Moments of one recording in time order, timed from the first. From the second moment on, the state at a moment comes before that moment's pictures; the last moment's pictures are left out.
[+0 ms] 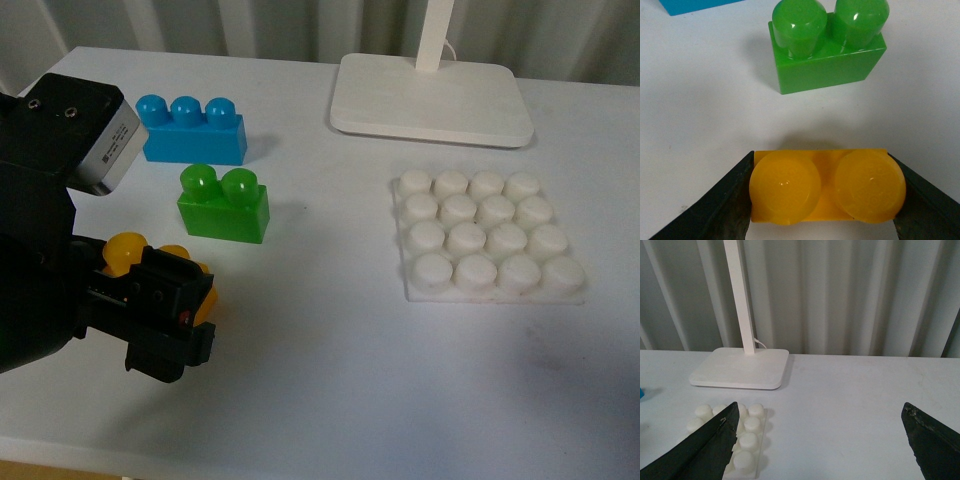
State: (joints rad) left arm -0.42 1.58 0.39 0.55 -0.06 0.00; right arm 0.00 0.00 0.01 0.00 0.00 0.00
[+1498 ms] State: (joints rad) left arm -0.64 1.72 0.95 0.07 -0.31 -0.49; right arm 0.00 0.00 0.01 0.00 0.00 0.00
